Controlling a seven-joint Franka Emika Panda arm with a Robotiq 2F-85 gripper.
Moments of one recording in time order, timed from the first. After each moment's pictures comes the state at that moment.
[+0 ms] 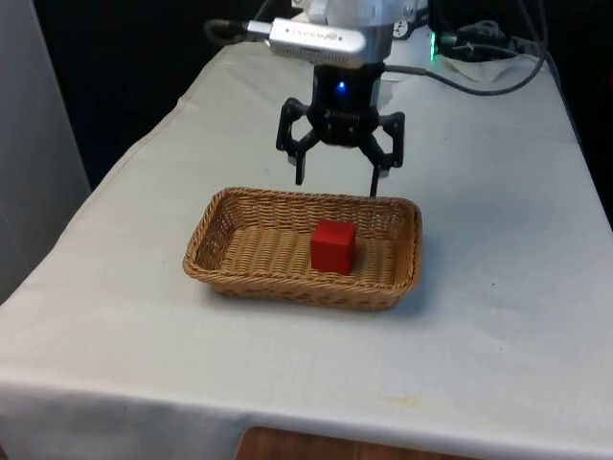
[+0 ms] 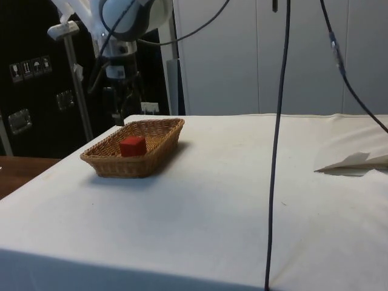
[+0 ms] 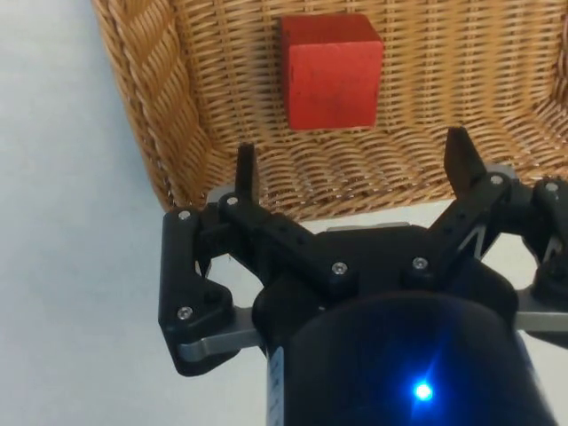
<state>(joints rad) 0.17 0.57 -0.25 -1.70 0.03 2.34 -0.03</state>
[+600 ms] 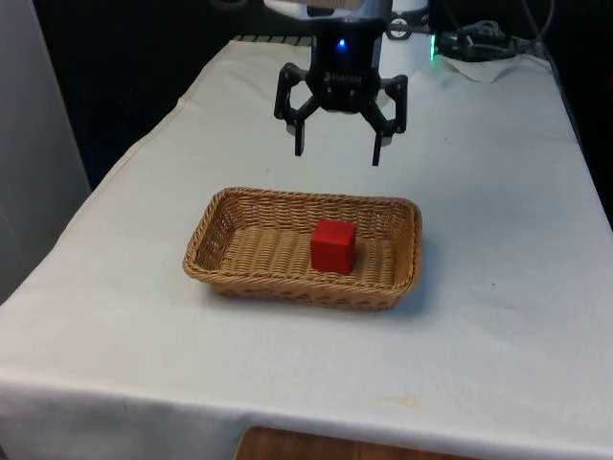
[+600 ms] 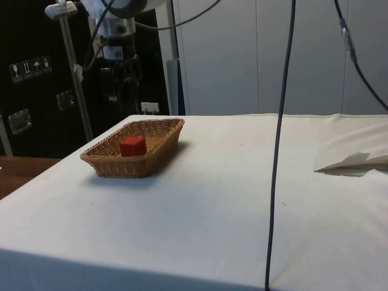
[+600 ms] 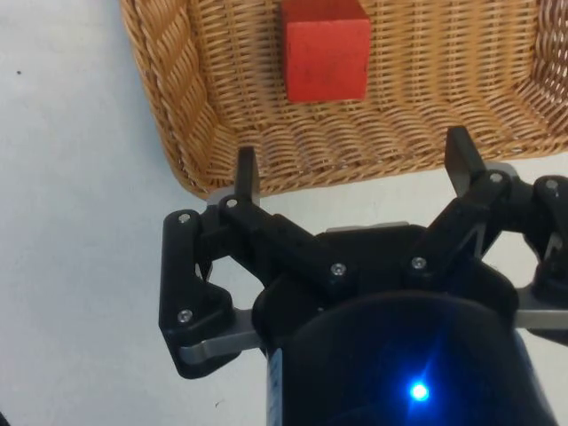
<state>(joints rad) 0.17 0.50 -0.25 -1.70 0.03 2.29 -0.05</state>
